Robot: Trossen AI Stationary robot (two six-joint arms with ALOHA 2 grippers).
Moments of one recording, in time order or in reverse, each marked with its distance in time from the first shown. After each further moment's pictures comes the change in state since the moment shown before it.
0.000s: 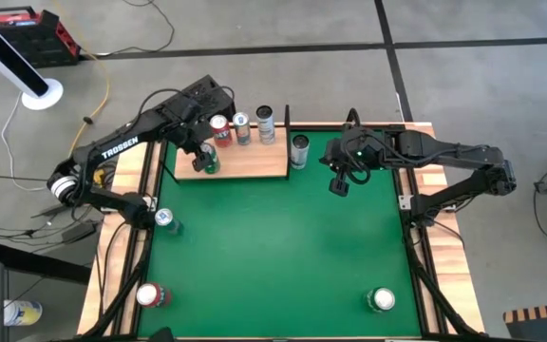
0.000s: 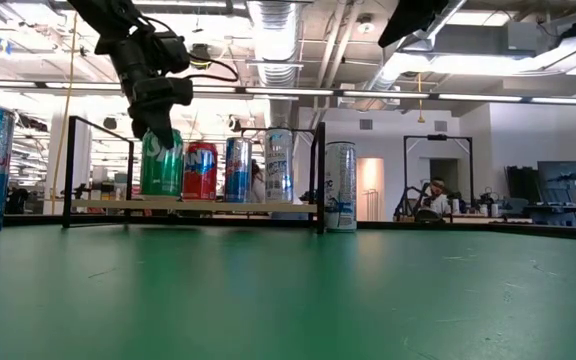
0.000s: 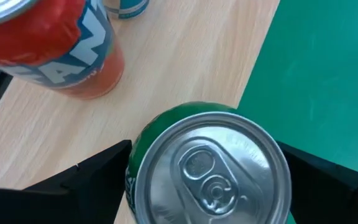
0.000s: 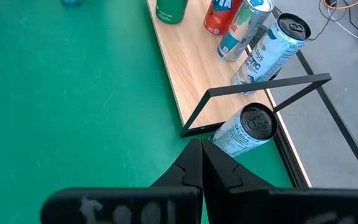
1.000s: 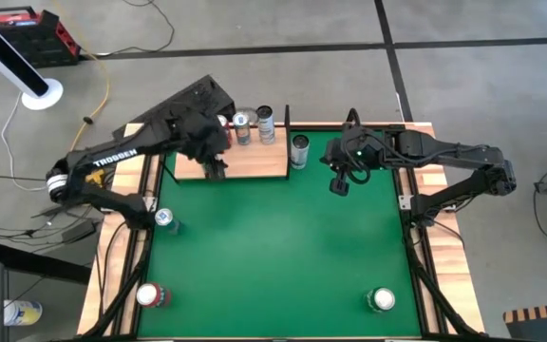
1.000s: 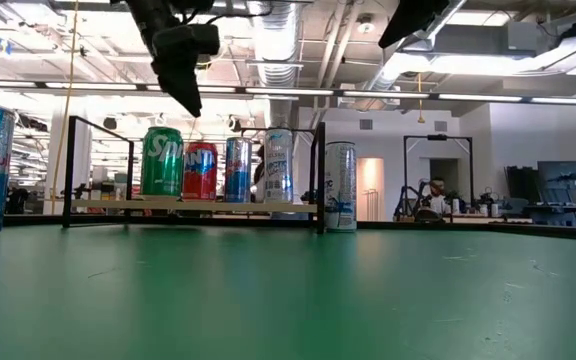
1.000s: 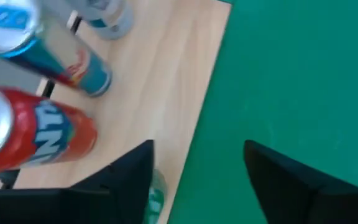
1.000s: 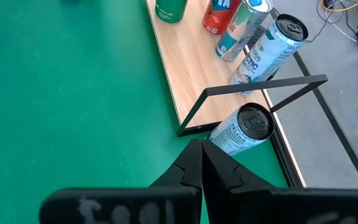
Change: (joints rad) left arm -0.378 -0.019 0.186 -0.052 -0.261 -0.148; right arm -0.005 0.000 0.000 -0.002 0.008 -0.020
